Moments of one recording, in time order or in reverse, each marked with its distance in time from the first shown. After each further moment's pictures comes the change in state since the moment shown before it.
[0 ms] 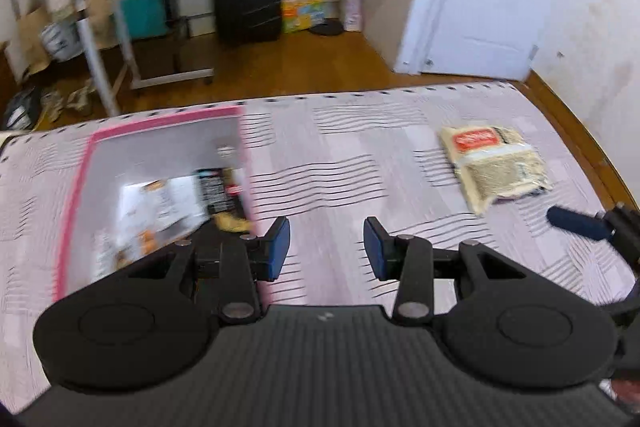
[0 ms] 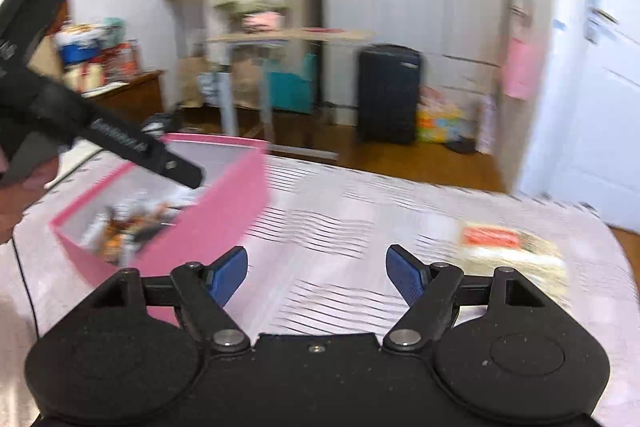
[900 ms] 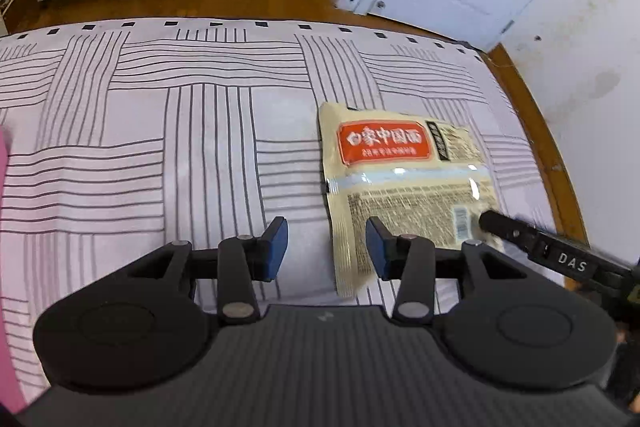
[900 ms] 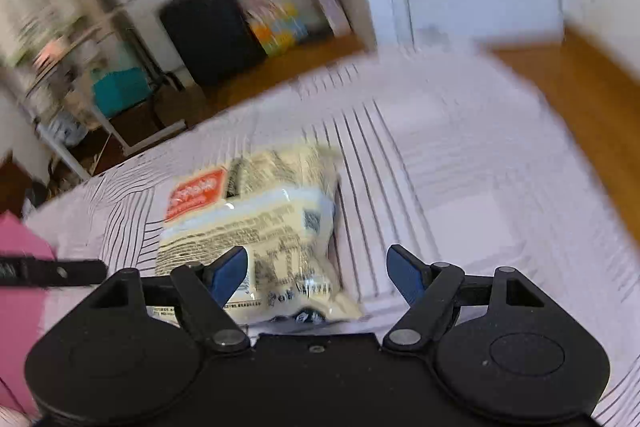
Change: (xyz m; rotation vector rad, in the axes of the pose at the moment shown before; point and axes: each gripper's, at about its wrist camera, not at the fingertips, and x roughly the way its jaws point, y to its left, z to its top) left arm 0.214 -0.131 0.054 -0.182 0.213 -0.181; right arm 0.135 -0.277 -0.044 0.593 0.233 -0.156
